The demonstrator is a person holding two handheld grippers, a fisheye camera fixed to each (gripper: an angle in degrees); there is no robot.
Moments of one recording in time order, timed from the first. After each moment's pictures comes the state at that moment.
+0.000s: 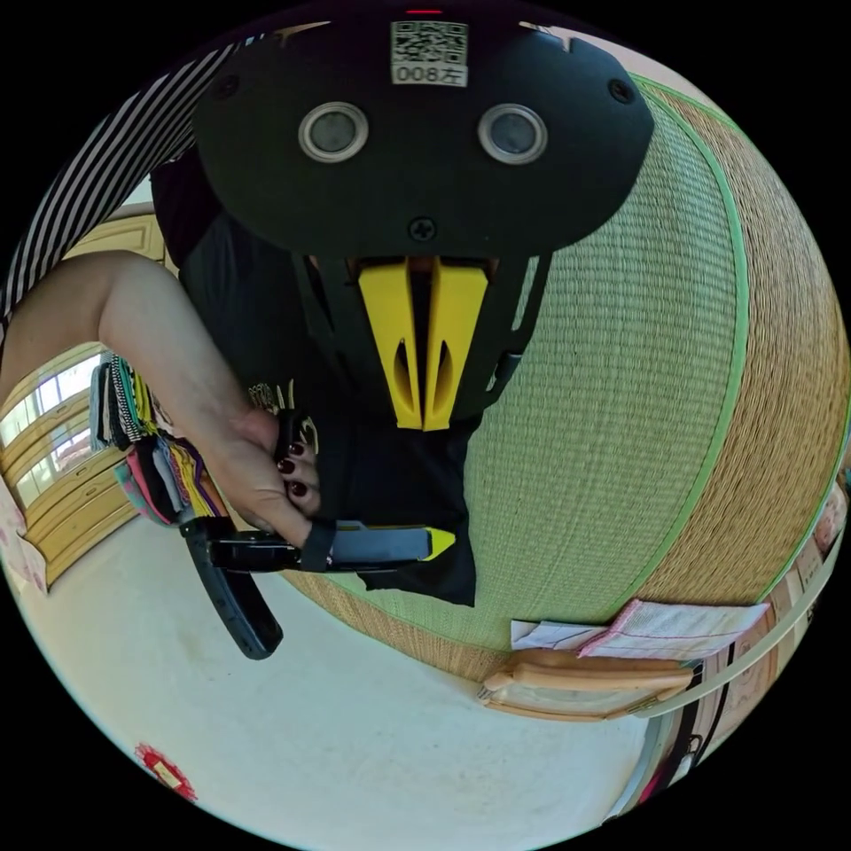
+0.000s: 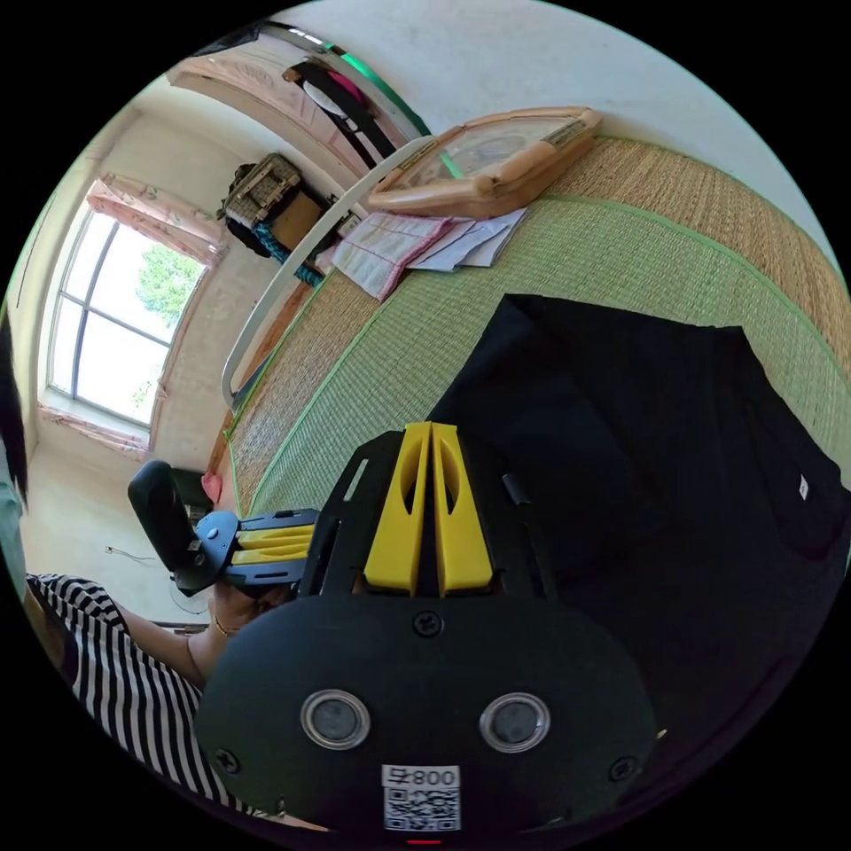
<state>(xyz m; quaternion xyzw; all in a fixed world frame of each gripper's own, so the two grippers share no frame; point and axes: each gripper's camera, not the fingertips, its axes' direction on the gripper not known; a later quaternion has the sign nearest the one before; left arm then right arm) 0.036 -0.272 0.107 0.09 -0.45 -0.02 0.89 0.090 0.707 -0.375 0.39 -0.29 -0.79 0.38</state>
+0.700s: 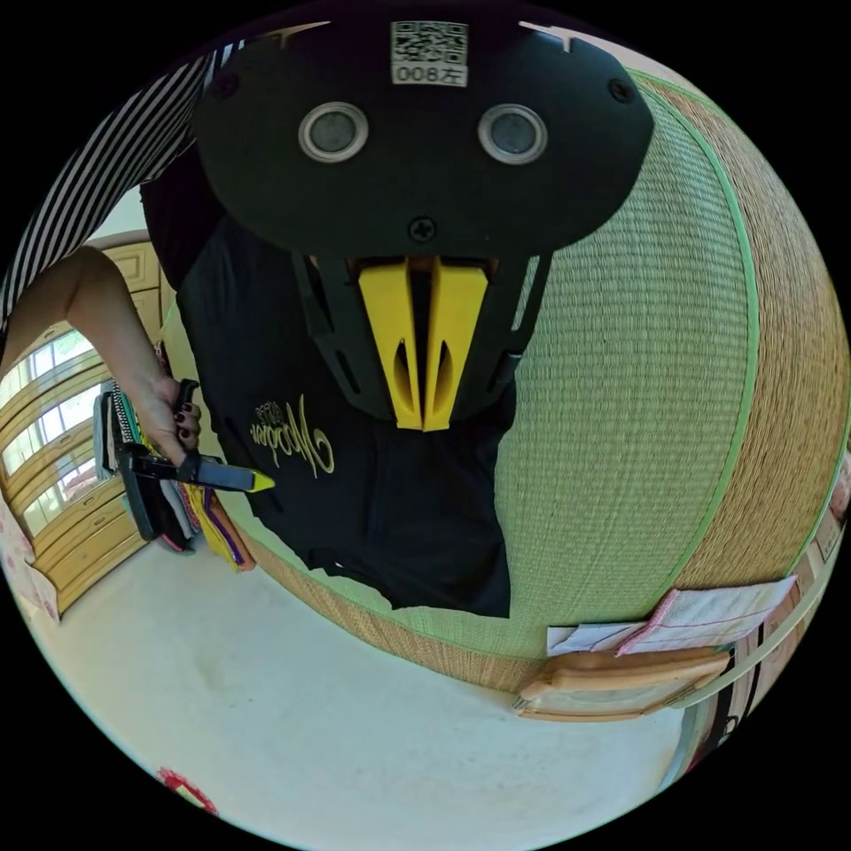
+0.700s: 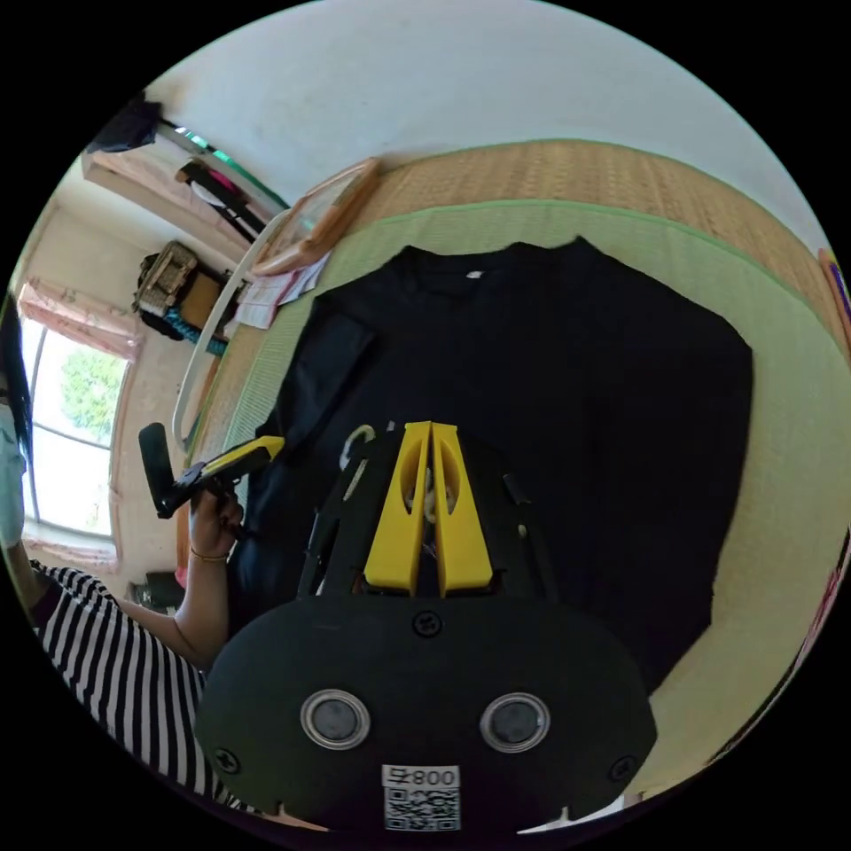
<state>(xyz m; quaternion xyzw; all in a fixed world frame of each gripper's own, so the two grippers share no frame) 0.048 -0.272 0.108 0.05 -0.46 0.00 0.89 0.249 0.430 -0.273 0.45 -0.34 -0.62 0.54</state>
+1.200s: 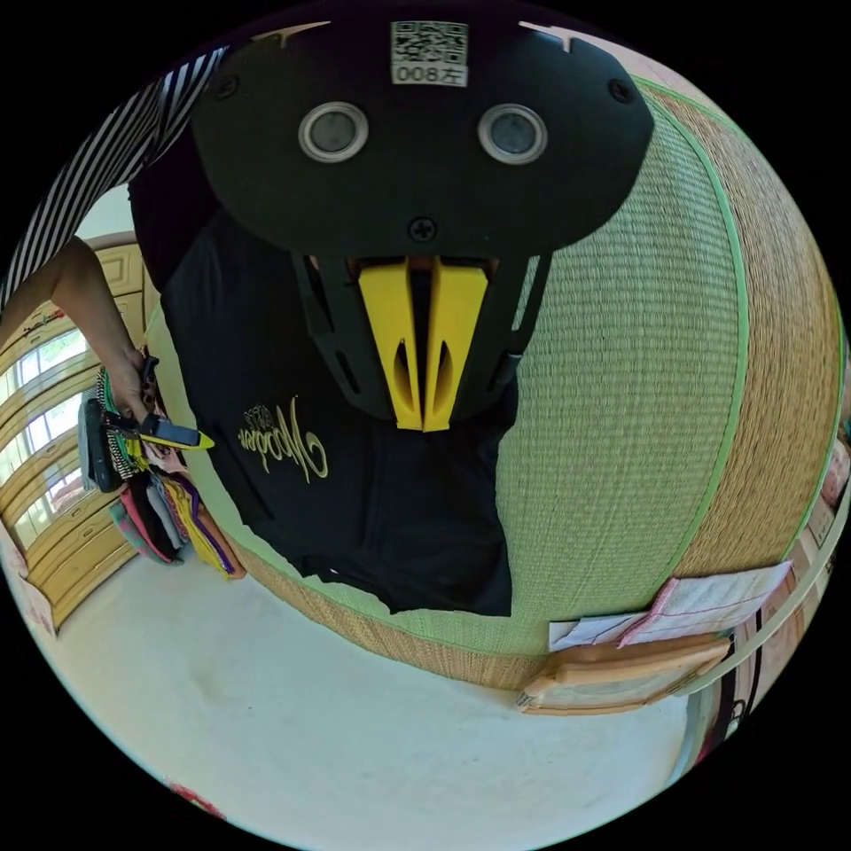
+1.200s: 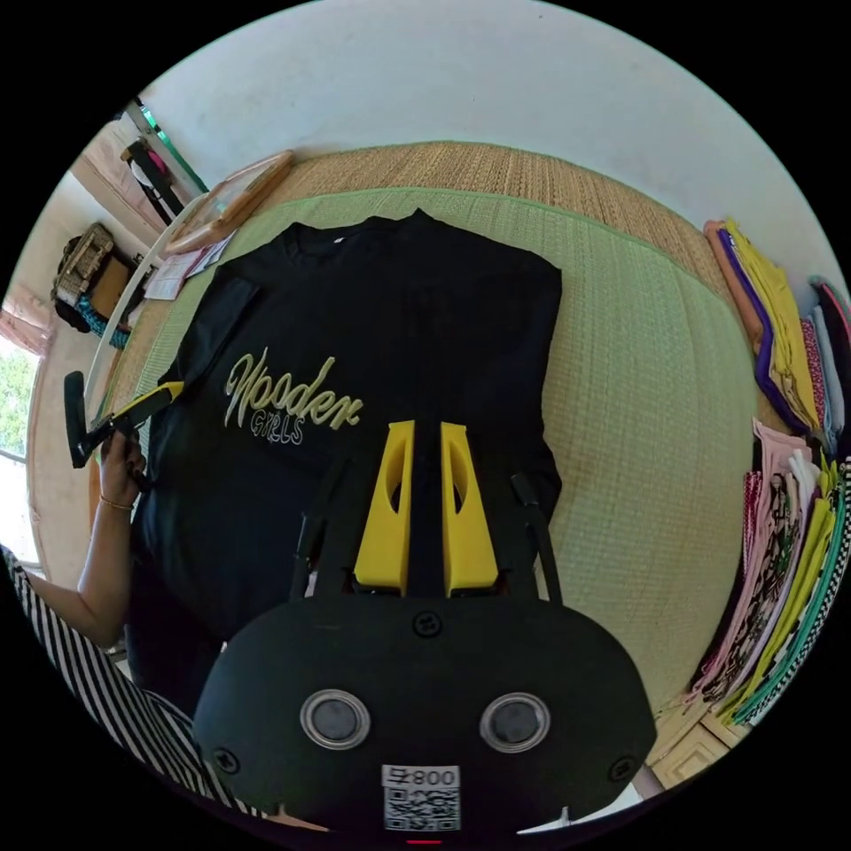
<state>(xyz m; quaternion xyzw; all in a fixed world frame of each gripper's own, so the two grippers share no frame) 0.069 -0.269 0.111 0.04 -0.49 0.01 0.87 0.284 0.331 -0.169 0.53 -0.25 -0.56 0.59</state>
